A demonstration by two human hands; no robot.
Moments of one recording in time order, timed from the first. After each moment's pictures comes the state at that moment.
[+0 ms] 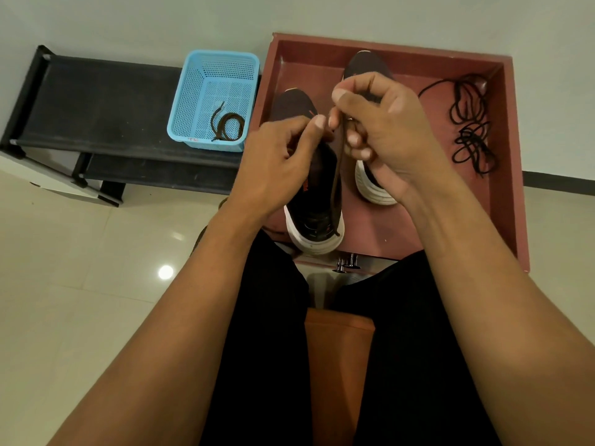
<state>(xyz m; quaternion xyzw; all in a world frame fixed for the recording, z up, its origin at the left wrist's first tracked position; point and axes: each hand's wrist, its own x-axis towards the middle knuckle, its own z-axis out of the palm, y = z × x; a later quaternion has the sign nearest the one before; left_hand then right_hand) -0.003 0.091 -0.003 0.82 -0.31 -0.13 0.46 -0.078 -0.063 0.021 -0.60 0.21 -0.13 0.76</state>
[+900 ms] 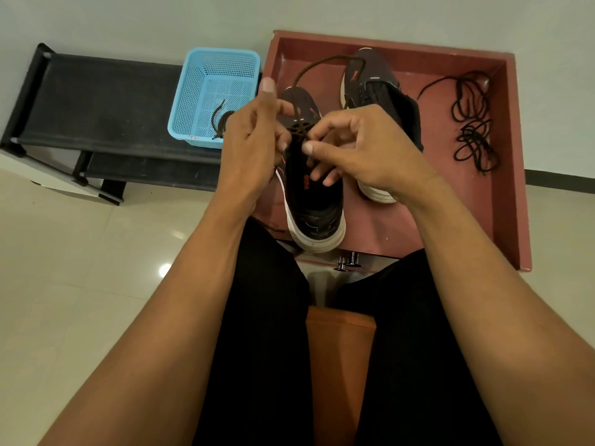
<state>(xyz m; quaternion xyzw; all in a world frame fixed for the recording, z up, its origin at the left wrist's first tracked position) 0.015 0.098 -0.008 0.76 -0.15 -0.16 0.61 -0.080 -0.060 0.004 -0.80 0.12 0.00 0.59</state>
